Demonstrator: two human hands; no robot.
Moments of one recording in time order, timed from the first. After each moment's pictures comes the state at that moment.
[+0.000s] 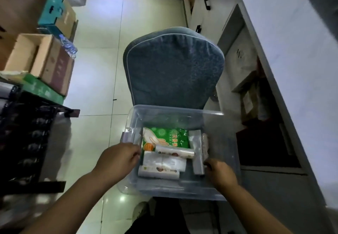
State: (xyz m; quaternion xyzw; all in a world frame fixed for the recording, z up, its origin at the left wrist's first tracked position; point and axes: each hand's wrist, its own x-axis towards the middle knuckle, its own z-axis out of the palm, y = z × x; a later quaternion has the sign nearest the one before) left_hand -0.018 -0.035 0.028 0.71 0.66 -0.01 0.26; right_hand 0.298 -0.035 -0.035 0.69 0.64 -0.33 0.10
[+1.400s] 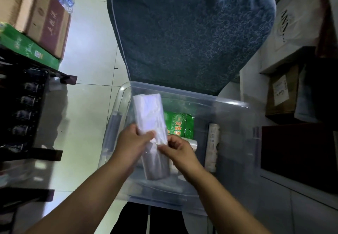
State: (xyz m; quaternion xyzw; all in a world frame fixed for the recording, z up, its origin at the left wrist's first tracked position) left_hand 0.049 0.016 -0.076 0.20 0.77 0.31 0.52; right_hand 0.194 0.017 -0.119 0.52 0.36 -0.74 -0.21
